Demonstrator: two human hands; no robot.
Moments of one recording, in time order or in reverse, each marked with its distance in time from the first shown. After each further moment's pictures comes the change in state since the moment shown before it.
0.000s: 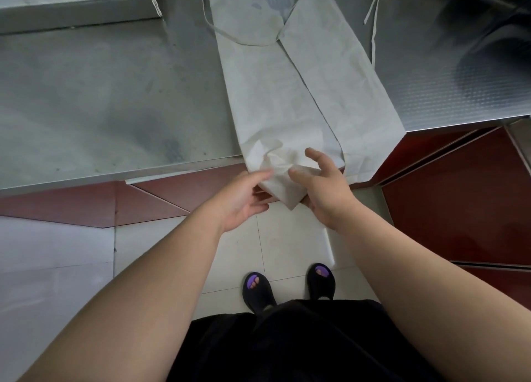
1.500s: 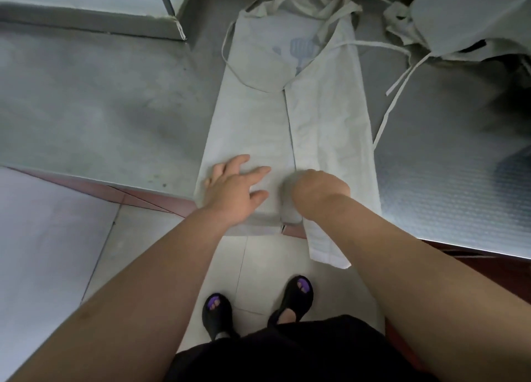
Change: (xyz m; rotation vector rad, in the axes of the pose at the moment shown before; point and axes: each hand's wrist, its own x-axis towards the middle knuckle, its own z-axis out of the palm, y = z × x) left_hand 0.065 0.065 0.073 1.230 0.676 0.226; right_hand 0.091 -0.132 -0.044 -1.737 -0.292 -0.121
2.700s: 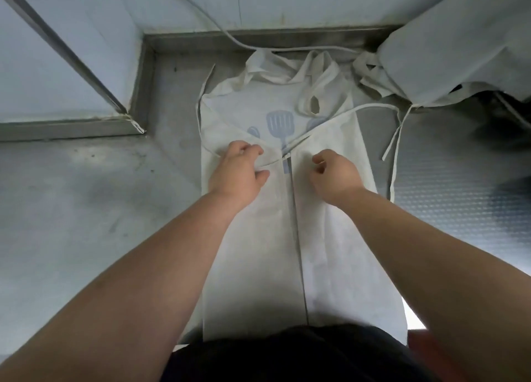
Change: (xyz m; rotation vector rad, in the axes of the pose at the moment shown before) left_hand 0.206 0.023 -0.080 -0.144 0.116 0.256; right_hand 0.140 0.031 -0.105 0.730 0.431 0.111
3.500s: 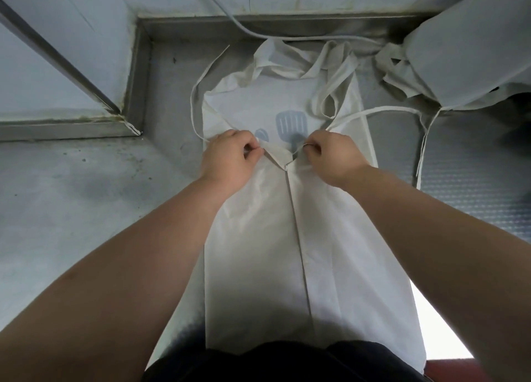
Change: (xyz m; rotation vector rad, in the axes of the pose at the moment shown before) left_hand 0.055 -0.036 -0.004 -0.088 0.115 0.010; right_hand 0.057 -0.031 0.004 -0.164 -0.070 -0.186
